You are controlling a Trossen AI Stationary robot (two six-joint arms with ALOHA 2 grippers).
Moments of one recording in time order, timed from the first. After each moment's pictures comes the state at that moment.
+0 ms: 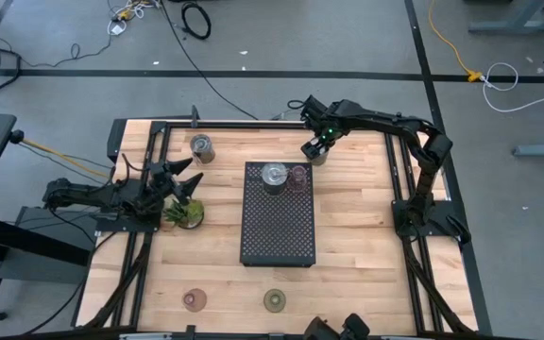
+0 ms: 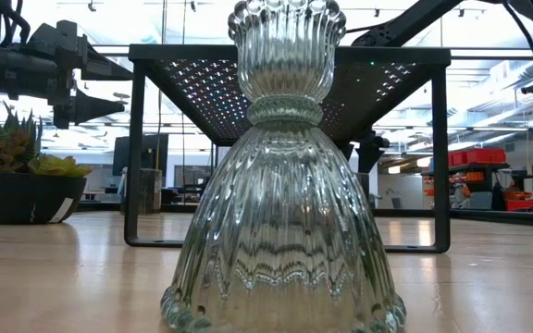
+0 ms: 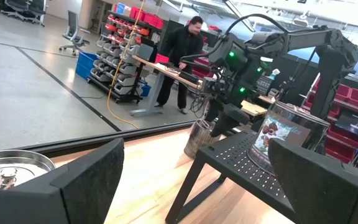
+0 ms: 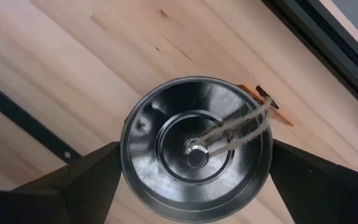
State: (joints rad) left arm -0.13 0.01 0.01 0.09 -0.79 -0.33; right arm -0.62 1.86 1.43 -0.93 0.05 0.21
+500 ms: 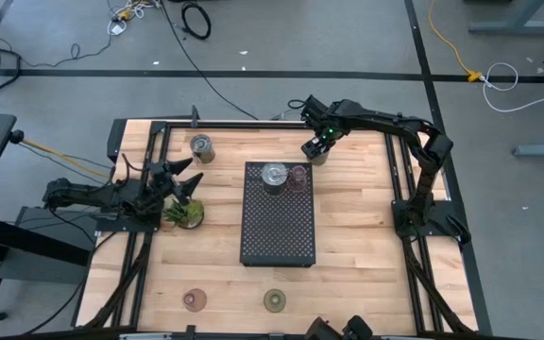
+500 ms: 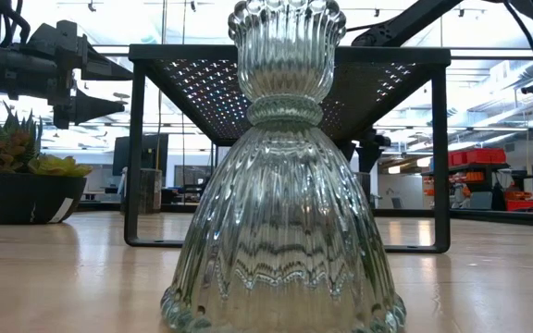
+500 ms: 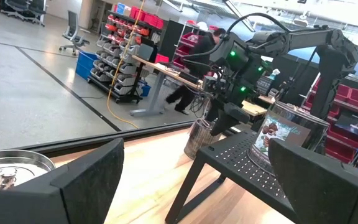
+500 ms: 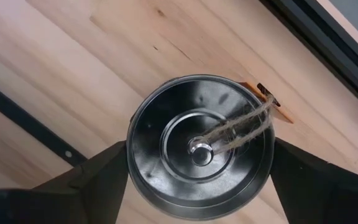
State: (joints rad) left arm -0.13 0.01 0.01 0.09 -0.79 -0.33; right arm -0.62 1.86 1.43 -0.96 0.05 0.23
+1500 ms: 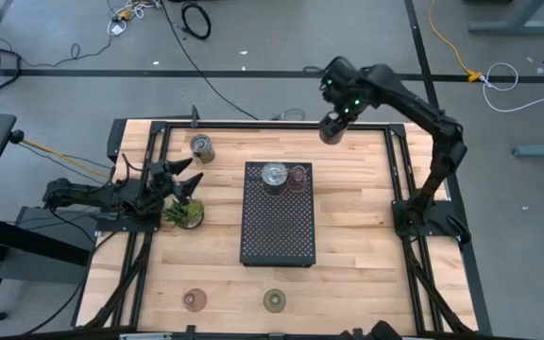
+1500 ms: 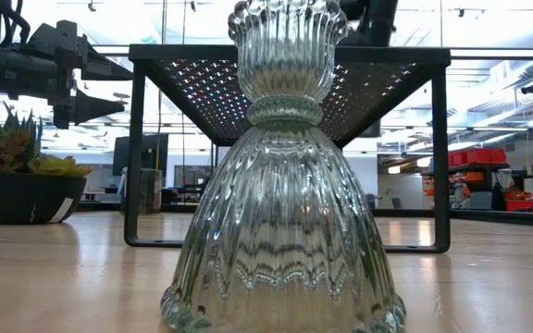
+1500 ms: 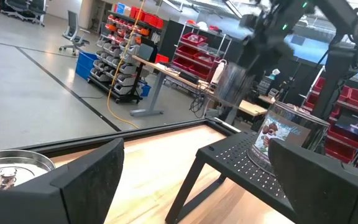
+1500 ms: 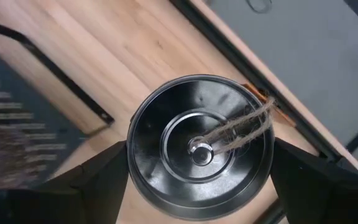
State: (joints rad) left arm -0.13 0.01 0.01 0.09 -0.79 -0.33; right arm -0.63 1.73 1.94 -1.48 0.07 0.15
